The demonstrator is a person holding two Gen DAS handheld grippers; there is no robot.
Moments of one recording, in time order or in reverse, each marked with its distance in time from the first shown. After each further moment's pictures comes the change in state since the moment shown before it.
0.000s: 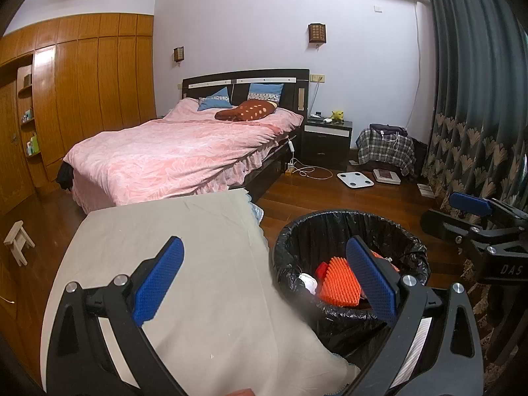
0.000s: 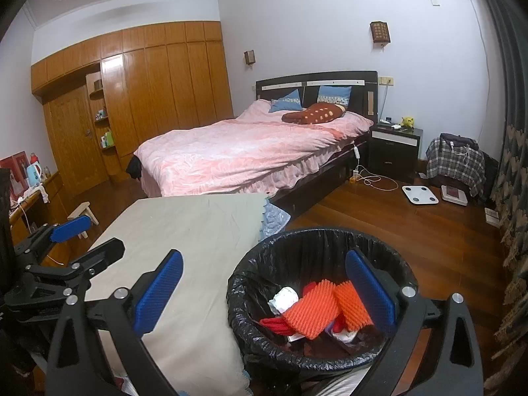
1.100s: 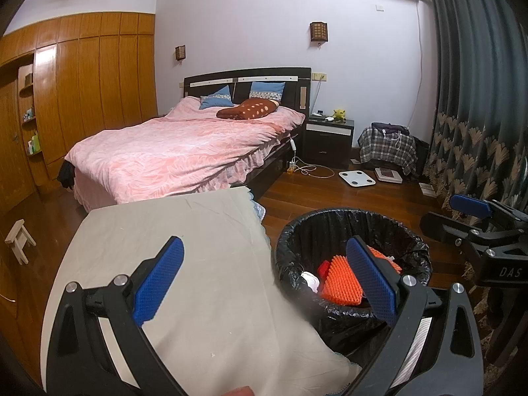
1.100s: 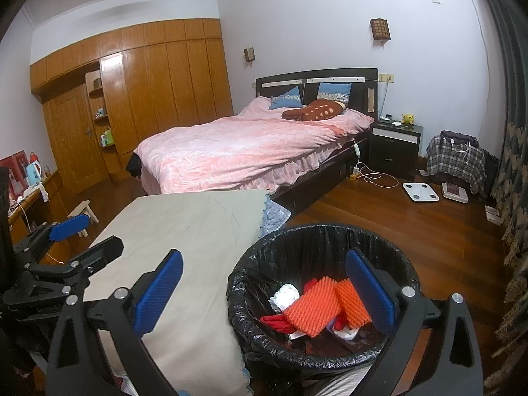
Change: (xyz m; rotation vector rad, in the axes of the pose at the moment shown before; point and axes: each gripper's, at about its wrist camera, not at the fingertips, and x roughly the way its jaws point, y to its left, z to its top) left arm 0.001 0.003 -0.003 0.000 0.004 0.002; right arm 0.002 0.001 -0.002 0.001 0.004 0.001
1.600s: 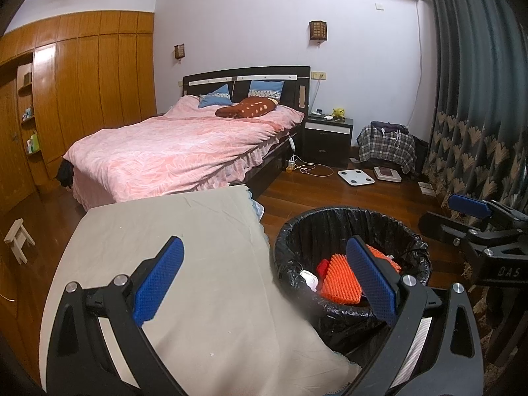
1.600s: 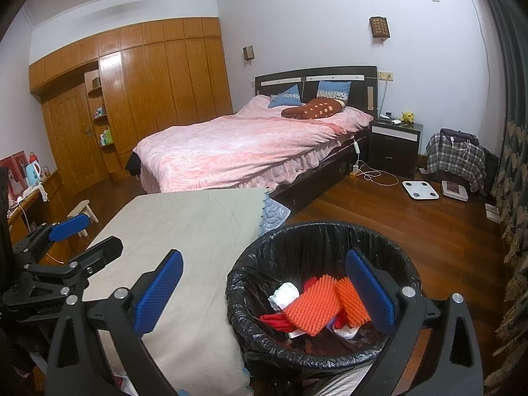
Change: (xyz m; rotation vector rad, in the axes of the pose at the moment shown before) left arm 0.000 -0.001 -0.001 0.000 0.001 -0.001; right arm 0.000 0.000 0.001 0.001 0.002 0.001
